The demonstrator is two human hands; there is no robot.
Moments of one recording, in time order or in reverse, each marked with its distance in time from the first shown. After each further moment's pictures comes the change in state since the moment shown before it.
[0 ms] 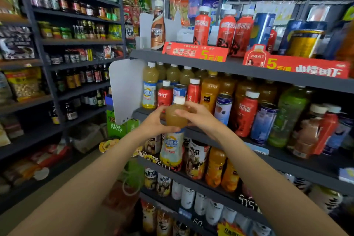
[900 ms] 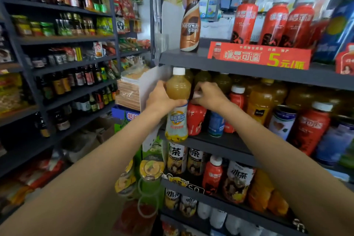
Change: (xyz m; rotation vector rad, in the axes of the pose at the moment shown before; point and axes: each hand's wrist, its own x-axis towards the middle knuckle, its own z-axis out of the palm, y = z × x) left_hand 0.137 -0.038 -0.137 0.108 0.270 0.017; right_hand 0.189 -0.044 0.057 -0.858 0.288 -0.028
